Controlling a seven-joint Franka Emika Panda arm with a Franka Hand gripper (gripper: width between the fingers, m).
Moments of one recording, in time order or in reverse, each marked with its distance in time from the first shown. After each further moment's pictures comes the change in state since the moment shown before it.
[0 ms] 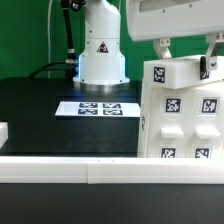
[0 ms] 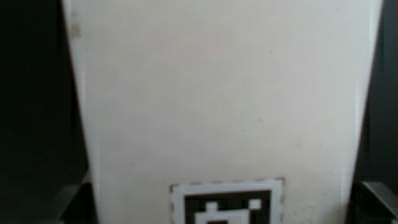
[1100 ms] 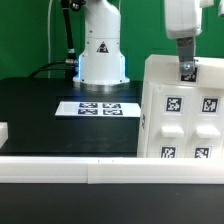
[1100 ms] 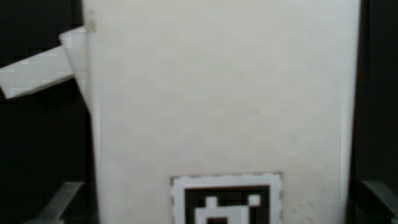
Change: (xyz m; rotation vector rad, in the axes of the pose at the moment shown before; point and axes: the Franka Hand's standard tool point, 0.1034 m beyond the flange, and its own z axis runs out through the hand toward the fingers) arm 0.001 0.001 0.001 0.009 -0.032 0.920
